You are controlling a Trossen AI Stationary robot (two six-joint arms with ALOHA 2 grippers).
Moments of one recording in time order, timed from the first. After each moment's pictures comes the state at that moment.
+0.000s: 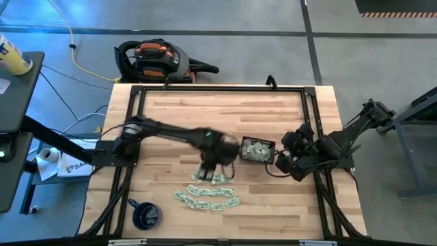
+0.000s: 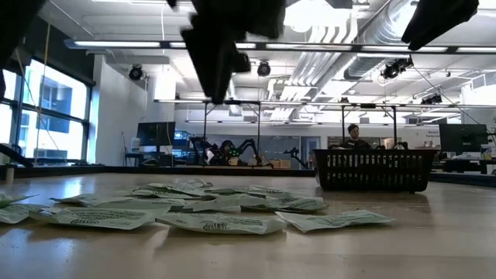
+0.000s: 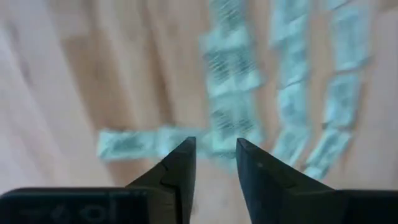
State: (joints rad) left arm -0.12 2.05 1.88 -1.32 0.08 0.05; right arm 0.57 1.20 1.13 -1.33 0.72 1.13
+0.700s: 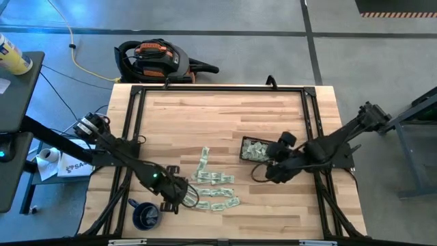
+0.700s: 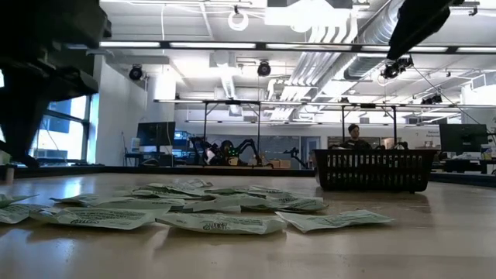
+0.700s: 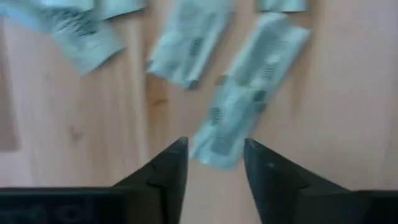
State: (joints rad) left arm -0.63 1.59 0.96 -0.67 -0.10 -0.58; right arm 0.51 1.31 1.13 -1.05 0.53 0.85
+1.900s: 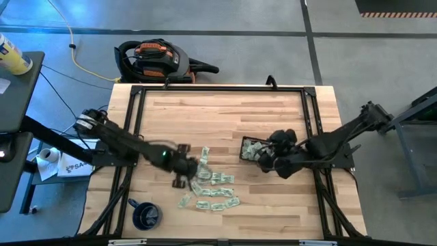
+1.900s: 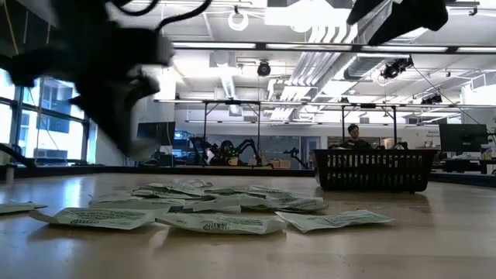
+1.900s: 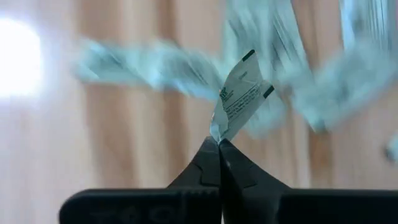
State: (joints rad) left arm -0.35 1.55 0.91 -0.63 -0.26 -0.20; right arm 0.48 1.27 1.13 -0.93 0.76 1.17
